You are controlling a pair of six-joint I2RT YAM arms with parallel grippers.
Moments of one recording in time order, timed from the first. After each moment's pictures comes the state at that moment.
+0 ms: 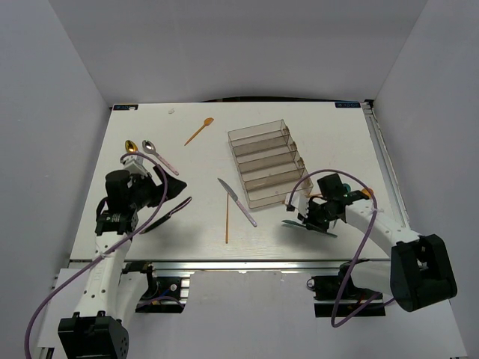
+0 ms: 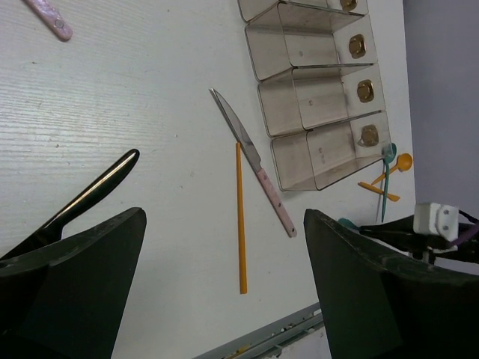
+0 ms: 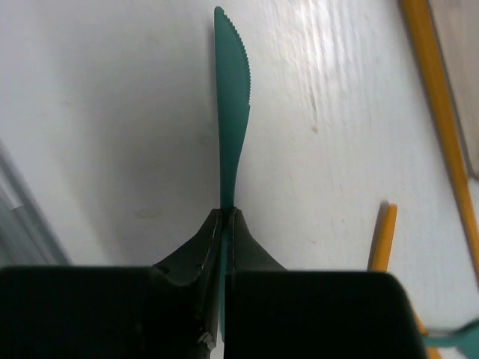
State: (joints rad) left arm 0.04 0.77 0.61 -0.34 0.47 -0.52; right arm 0.34 1.20 0.57 -0.60 -0.37 -0.94
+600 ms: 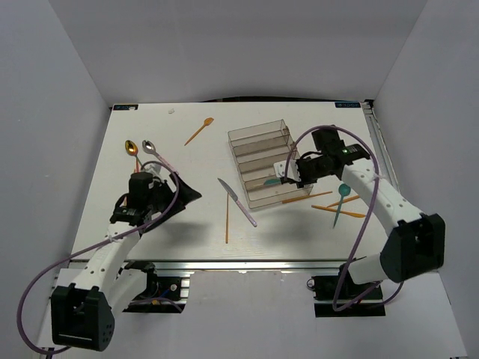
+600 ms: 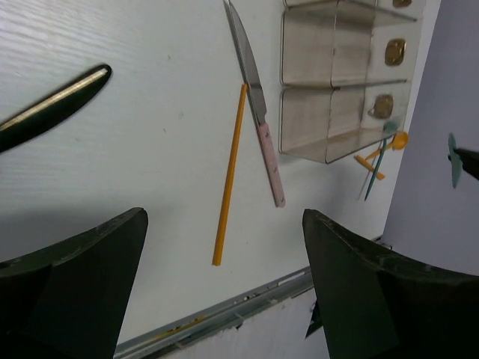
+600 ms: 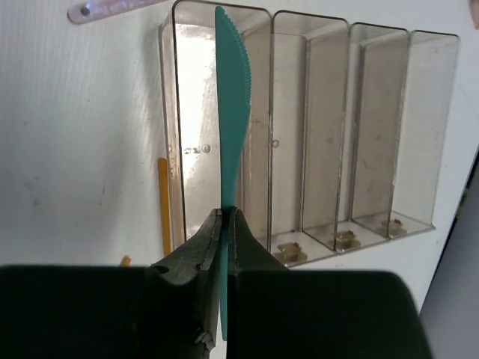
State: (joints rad) left arm -0.10 0.90 0.53 -0.31 0.41 -0.73; right arm 0.37 1.37 1.17 -0.85 -0.62 -1.46
